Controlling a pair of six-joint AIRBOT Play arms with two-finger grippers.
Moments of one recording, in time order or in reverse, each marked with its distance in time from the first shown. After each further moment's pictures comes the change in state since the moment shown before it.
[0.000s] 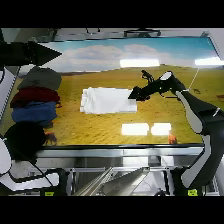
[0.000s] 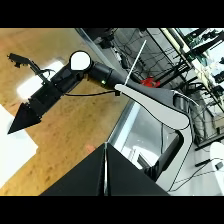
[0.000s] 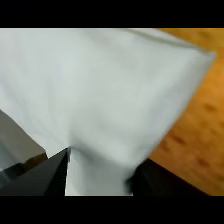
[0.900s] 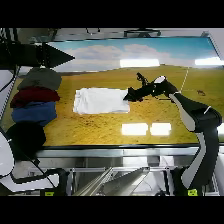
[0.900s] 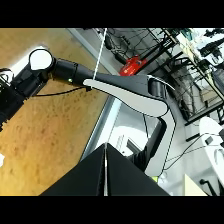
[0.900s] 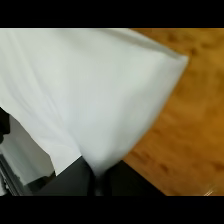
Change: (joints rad) left arm -0.114 0.000 0.000 0.002 -0.001 0.026; right arm 0.029 -0.062 0.001 0.143 -0.068 -0.003
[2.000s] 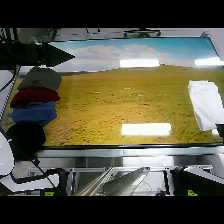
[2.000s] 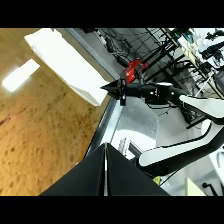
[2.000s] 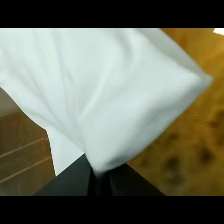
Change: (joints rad) left arm -0.001 0.000 0.000 -0.001 0.016 0.005; right arm -1.416 0.728 -0.894 -0.067 -0.147 -0.151
